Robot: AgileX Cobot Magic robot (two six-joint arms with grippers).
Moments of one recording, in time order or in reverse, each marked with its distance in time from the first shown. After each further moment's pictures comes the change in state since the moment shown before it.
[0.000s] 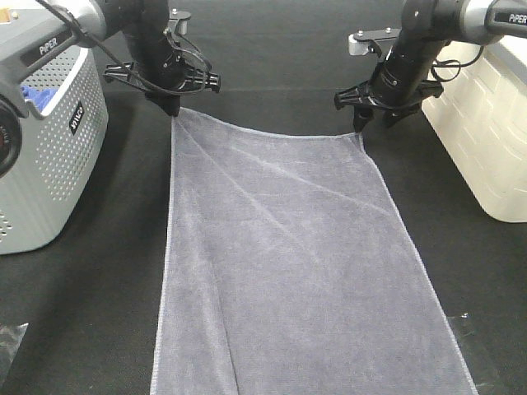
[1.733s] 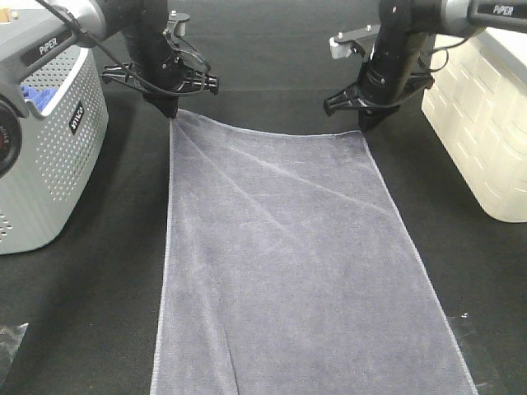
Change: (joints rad) left arm 0.000 0.000 0.000 0.006 0.020 -0.003; right arm 0.073 -0.030 0.017 -0.124 0.069 0.032
